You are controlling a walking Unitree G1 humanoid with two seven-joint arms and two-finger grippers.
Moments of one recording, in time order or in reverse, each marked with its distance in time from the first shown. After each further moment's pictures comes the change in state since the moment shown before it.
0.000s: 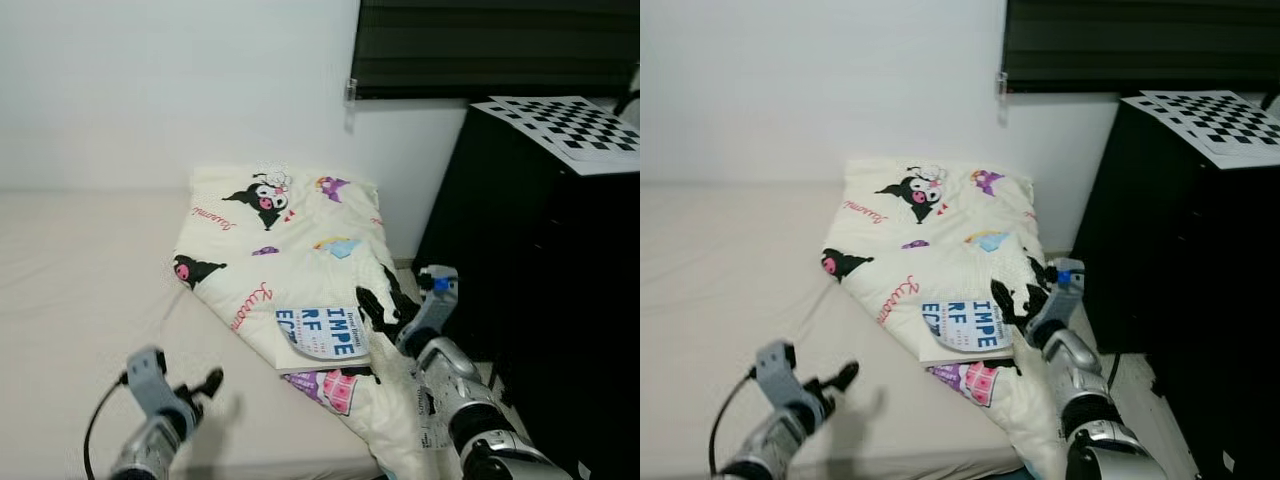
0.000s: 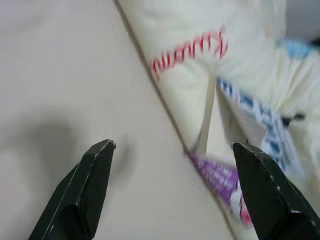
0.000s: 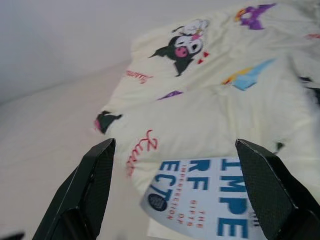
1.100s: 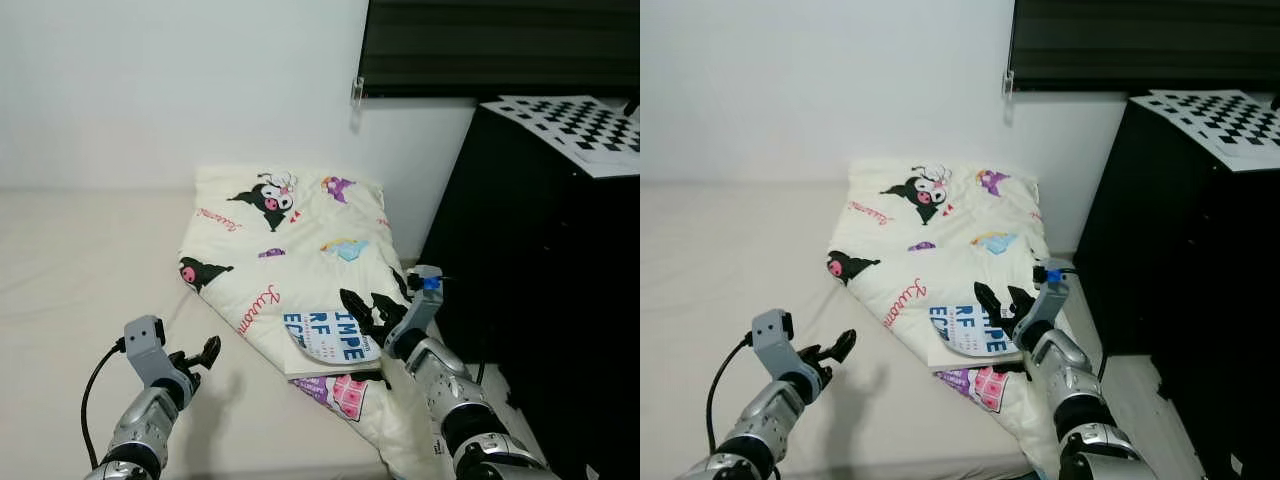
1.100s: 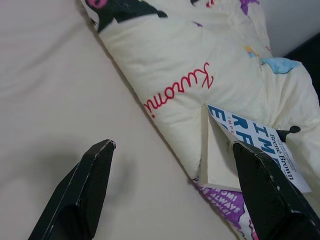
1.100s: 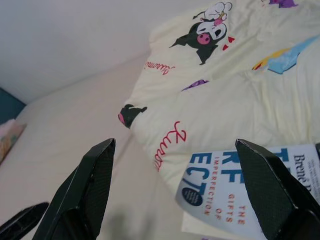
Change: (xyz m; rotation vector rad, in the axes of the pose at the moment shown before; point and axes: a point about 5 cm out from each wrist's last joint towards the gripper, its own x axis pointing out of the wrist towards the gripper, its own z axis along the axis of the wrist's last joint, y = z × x) left arm 0.008 -0.014 0.016 0.125 -0.056 -0.060; right arm 0.000 0.007 -0.009 0.096 0.039 0.026
